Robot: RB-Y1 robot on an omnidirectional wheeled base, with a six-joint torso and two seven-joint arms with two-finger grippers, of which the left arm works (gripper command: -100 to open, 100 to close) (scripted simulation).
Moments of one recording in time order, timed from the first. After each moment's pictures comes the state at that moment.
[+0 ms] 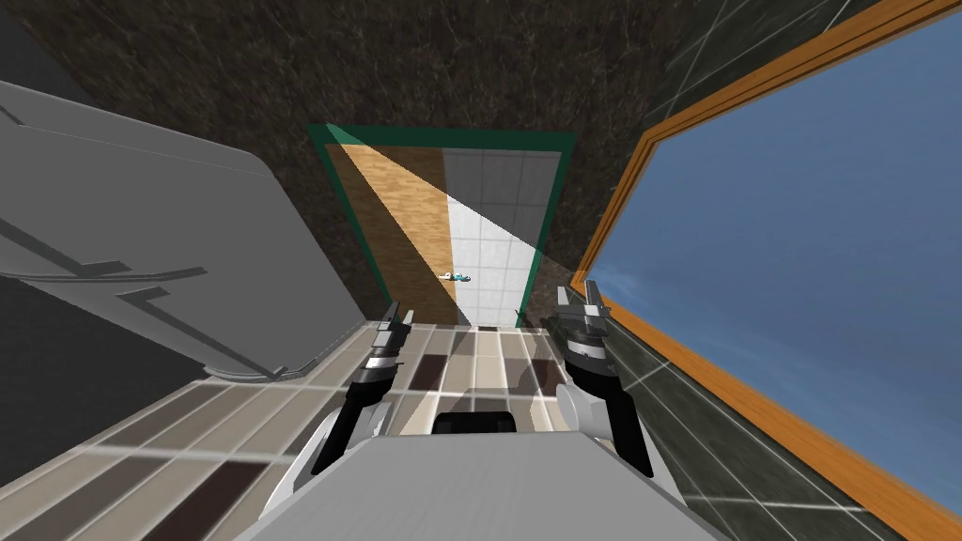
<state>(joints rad) 0.49 0.10 0.00 -2.05 -0.08 -0.50 0.19</state>
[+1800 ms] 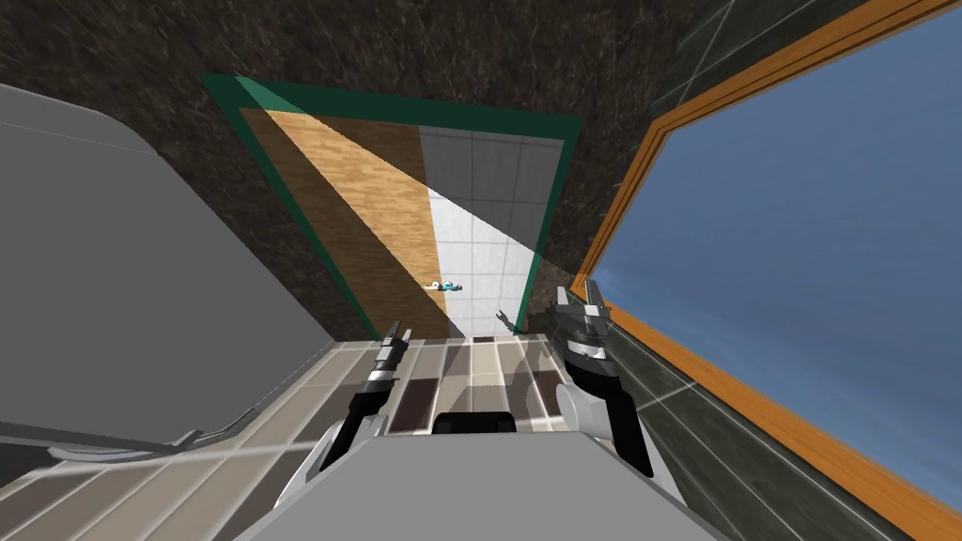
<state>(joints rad) 0.41 0.17 0.05 -1.65 -0.03 -0.63 0.22</state>
